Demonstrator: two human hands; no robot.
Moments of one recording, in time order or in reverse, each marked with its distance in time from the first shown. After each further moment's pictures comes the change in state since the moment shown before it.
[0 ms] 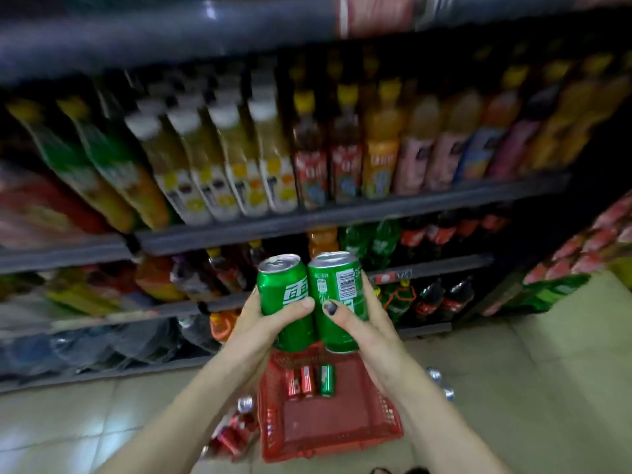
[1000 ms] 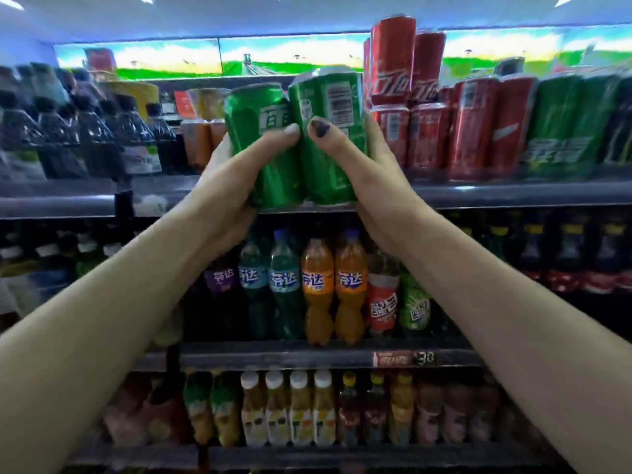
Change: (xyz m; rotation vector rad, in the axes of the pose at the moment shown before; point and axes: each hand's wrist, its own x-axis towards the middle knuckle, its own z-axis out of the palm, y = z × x) left_hand -0.133 0.586 0.085 0.052 -0.034 0.890; right_hand 0.014 -0.576 0.209 -0.265 -0.245 -0.789
